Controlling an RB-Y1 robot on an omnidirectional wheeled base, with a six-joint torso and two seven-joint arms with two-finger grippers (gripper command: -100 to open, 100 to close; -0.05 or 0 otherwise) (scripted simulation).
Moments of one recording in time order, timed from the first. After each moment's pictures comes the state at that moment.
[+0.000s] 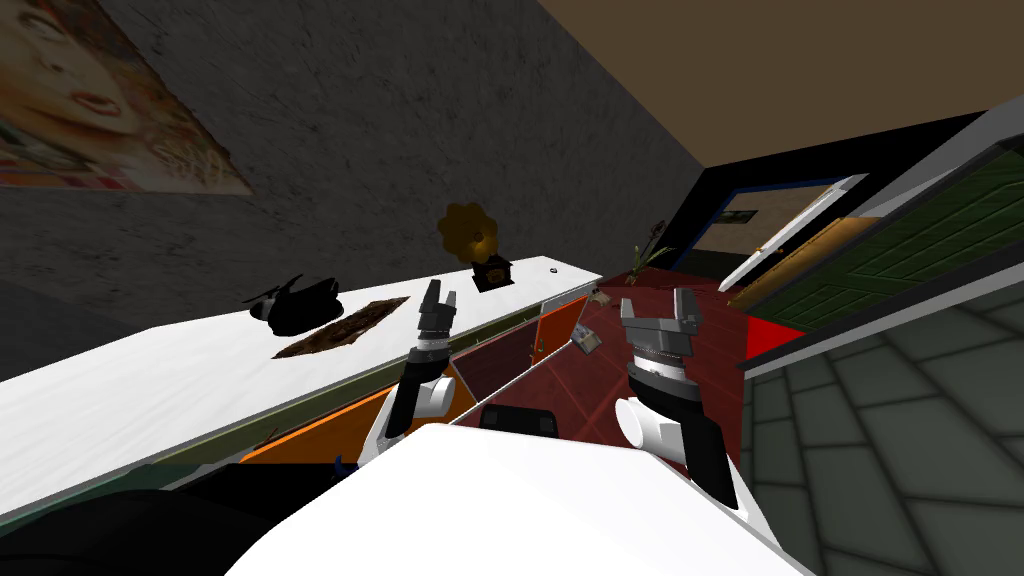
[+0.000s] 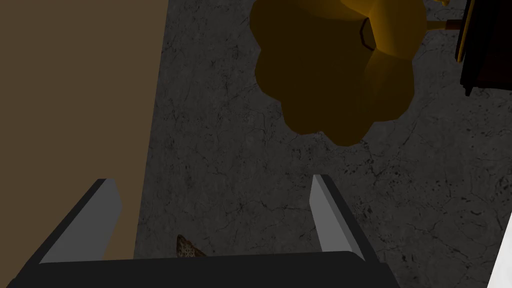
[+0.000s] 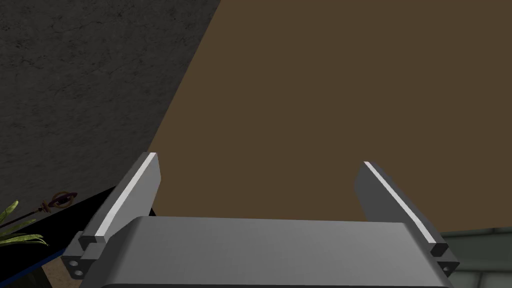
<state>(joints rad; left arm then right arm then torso) 0.47 -0.01 -0.07 -2.36 -0.12 -0.35 -0.02 0.49 -0.04 -0.06 -2.35 -0.11 -0.45 -0.05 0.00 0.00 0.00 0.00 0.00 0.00</state>
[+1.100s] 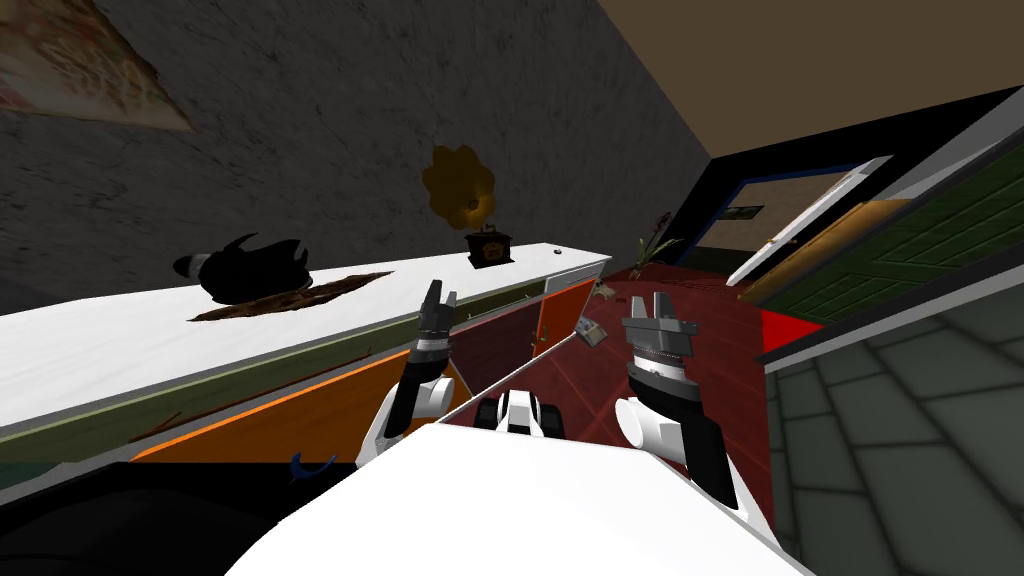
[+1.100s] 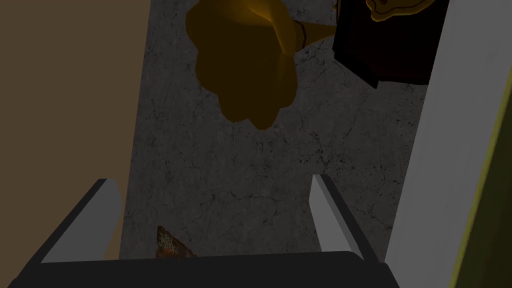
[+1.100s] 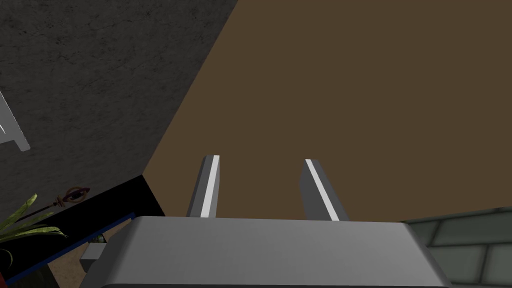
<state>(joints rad) 0.47 0.01 -0.07 -2.36 -0.12 -0.35 -0.02 0.49 -0.04 -0.06 -2.35 -0.11 -0.45 -0.05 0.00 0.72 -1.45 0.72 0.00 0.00</state>
